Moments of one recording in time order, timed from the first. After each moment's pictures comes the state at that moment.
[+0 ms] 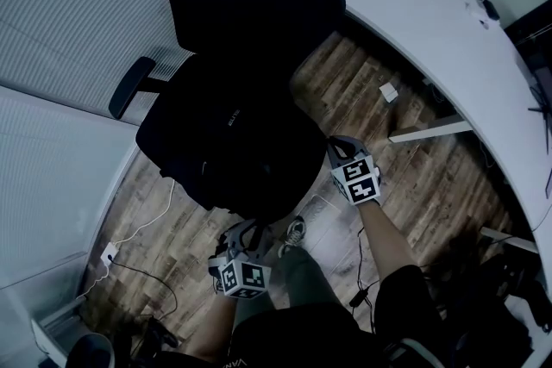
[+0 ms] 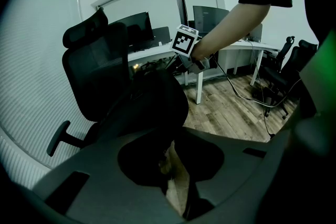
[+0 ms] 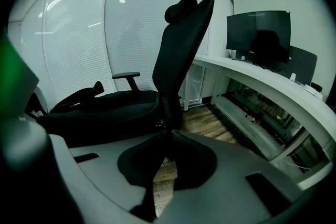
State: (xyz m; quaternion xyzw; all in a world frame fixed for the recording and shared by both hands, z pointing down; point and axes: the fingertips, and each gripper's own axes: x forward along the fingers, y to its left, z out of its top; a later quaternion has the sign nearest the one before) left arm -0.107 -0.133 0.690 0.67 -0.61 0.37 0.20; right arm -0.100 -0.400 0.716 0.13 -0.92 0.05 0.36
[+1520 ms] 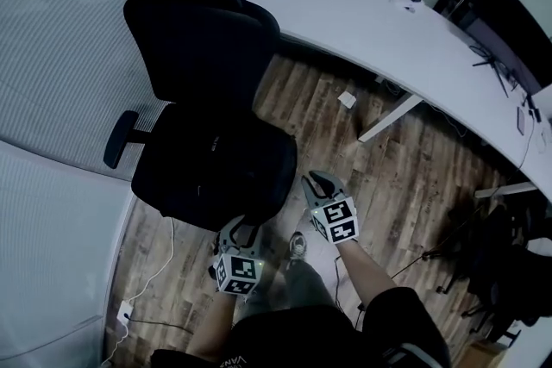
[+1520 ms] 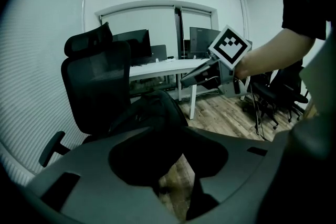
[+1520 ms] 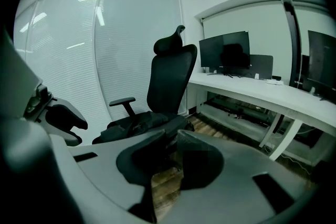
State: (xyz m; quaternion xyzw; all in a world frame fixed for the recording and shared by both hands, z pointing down) left arm -0.110 -0.115 0.615 0.73 -0.60 0.30 0.17; right arm -0.035 -0.268 0.607 0.26 -0.92 0.11 0.25
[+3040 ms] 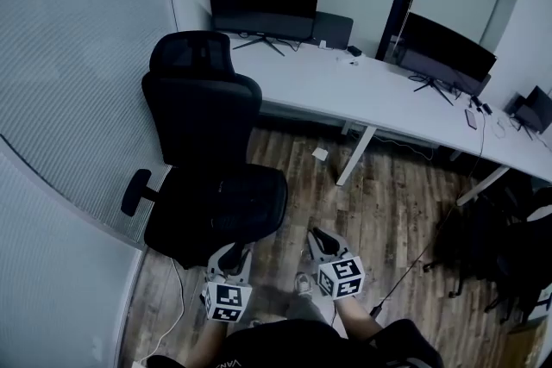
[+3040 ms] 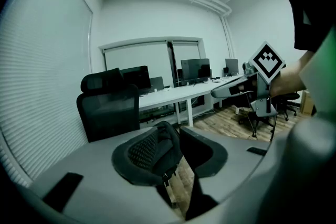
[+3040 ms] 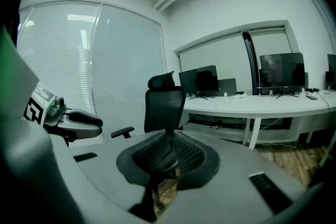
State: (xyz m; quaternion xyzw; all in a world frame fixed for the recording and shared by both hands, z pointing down) left arm -0.129 0.041 0.443 0.77 -0.60 0.22 0.05; right arm 0.030 -0.039 0.438 0.41 -0.90 0.12 0.11
